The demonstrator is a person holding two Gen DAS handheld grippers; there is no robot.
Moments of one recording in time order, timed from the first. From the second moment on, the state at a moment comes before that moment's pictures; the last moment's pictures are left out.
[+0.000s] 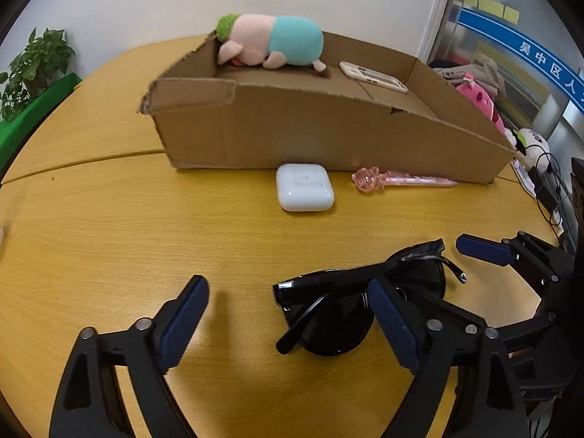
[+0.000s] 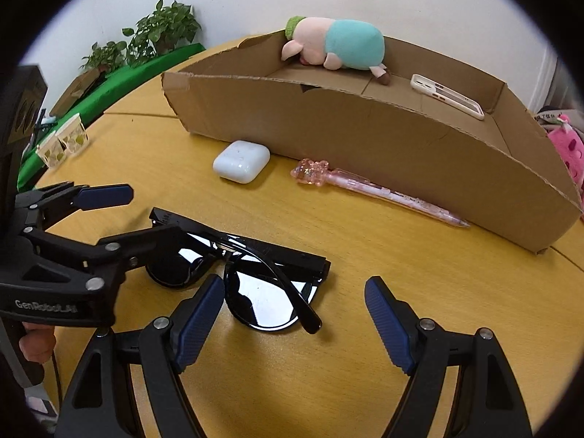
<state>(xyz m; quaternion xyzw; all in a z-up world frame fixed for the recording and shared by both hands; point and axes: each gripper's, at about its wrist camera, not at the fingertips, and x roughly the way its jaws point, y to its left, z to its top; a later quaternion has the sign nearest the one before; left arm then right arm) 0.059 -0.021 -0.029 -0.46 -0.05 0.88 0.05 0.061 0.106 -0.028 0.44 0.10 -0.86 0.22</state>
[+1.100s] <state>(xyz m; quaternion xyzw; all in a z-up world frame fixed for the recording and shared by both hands) 0.058 0.008 0.025 -0.40 -0.01 0.91 0.08 0.066 0.119 0.018 0.35 0.07 -0.91 0.23</state>
